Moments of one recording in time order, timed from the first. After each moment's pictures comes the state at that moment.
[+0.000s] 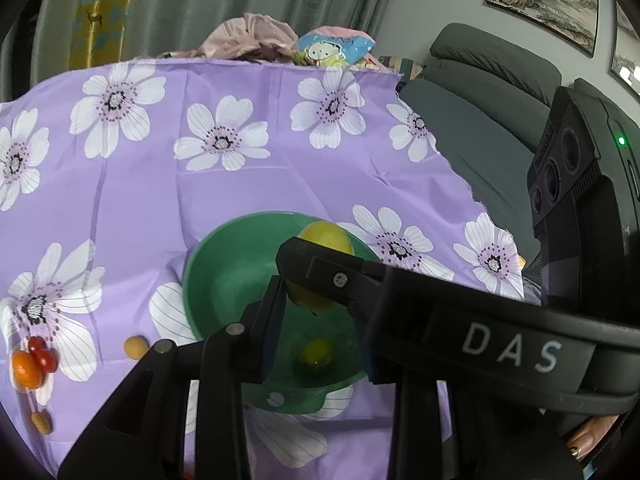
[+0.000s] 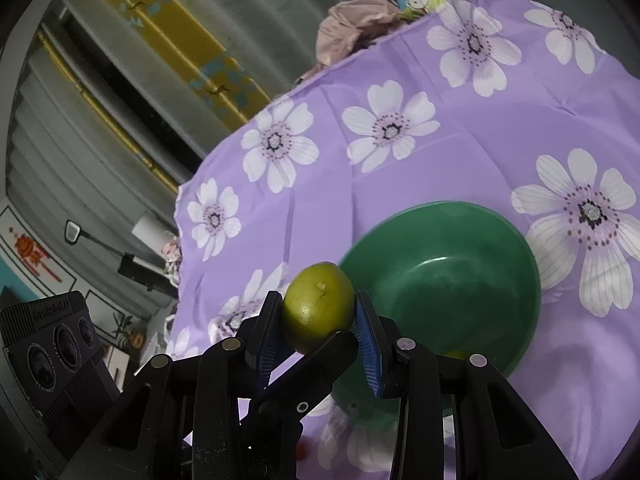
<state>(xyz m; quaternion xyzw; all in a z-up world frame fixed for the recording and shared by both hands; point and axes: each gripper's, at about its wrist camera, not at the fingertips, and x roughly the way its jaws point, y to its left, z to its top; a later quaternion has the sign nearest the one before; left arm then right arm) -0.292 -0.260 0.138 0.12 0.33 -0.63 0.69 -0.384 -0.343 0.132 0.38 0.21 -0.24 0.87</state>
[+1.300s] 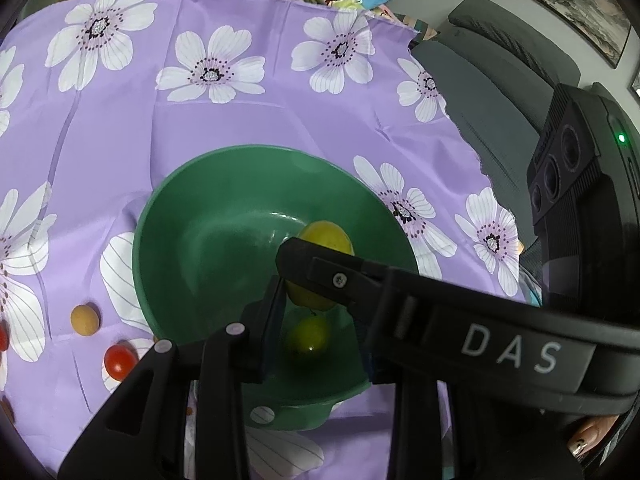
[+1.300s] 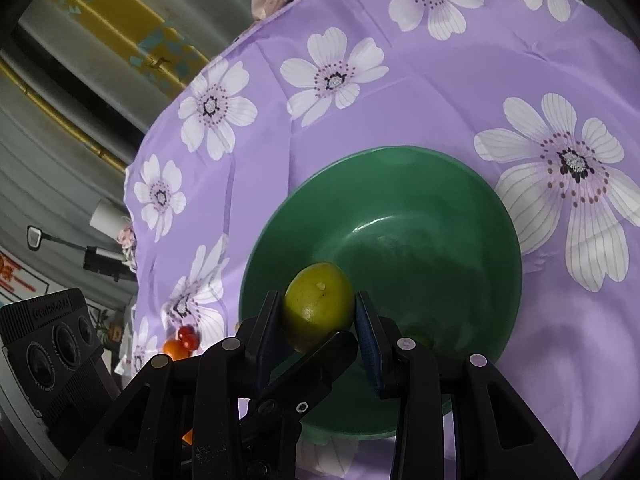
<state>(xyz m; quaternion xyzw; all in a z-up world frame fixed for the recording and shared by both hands) -0.278 -0.300 0.089 0.13 0.42 -0.63 0.64 -0.374 -0.379 0.087 0.42 0.29 -0.27 0.81</state>
